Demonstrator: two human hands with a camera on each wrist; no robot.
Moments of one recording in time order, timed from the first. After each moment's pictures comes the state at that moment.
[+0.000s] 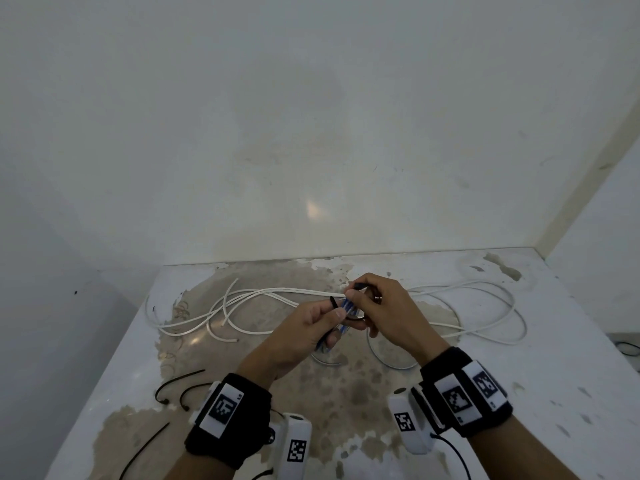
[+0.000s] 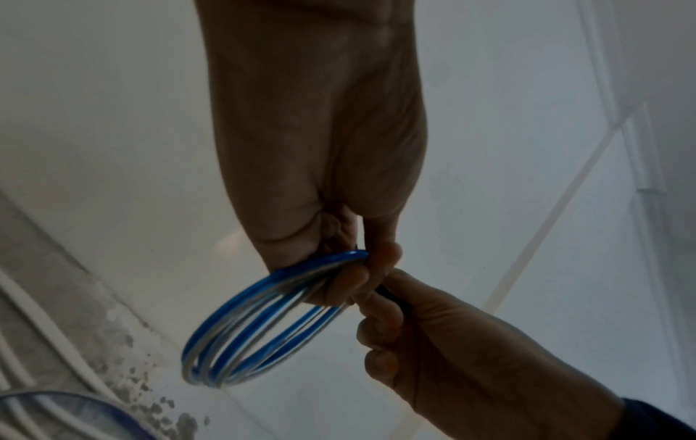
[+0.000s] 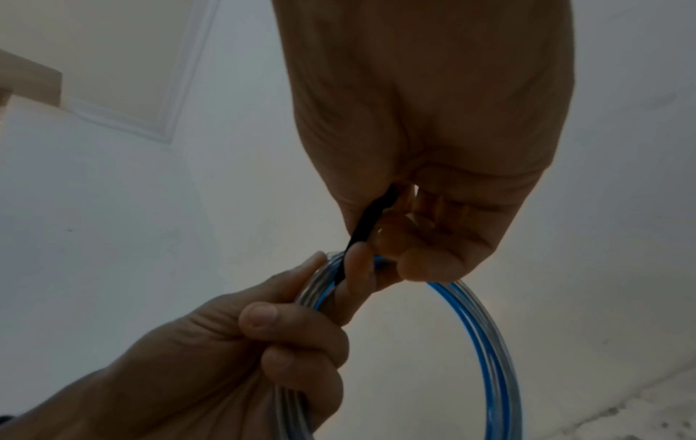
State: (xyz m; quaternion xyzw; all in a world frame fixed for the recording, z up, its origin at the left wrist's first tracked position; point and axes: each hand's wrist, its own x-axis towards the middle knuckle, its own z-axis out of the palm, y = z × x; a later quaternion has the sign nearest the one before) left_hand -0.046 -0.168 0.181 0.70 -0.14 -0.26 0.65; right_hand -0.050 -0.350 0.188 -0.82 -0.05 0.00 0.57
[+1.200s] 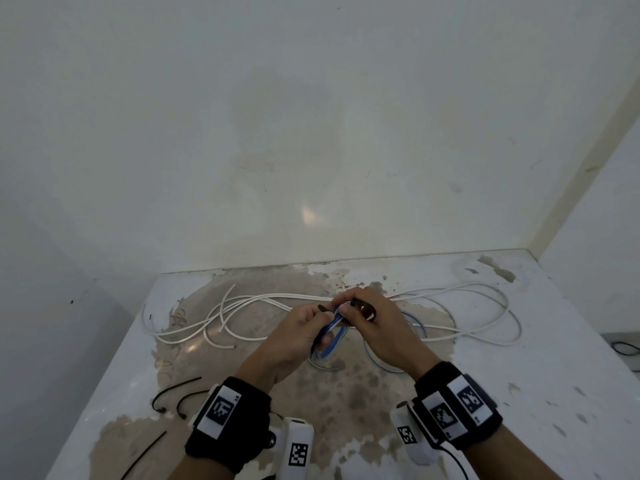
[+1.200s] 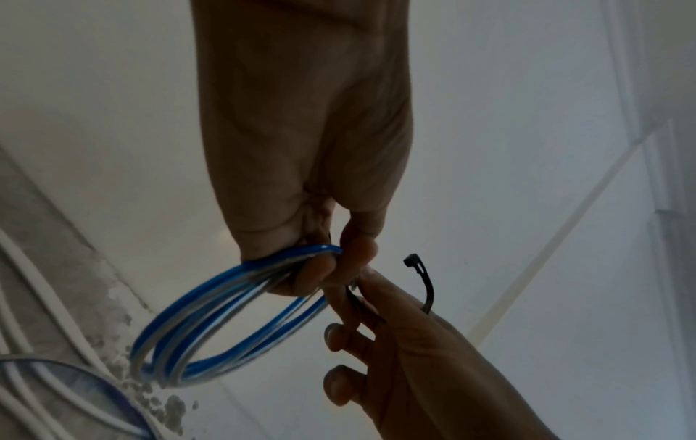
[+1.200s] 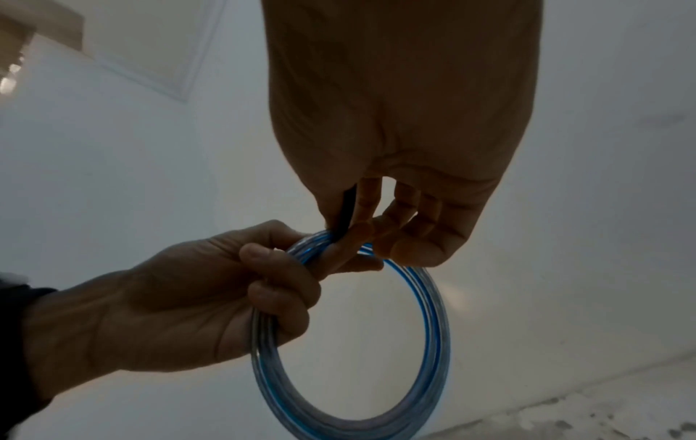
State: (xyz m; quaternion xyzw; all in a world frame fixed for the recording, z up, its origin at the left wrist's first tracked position) left_hand -0.043 -0.171 0.176 0.73 -0.07 -0.23 0.64; right_hand -0.058 -0.352 0.159 -0.82 -0.12 -0.05 0.56
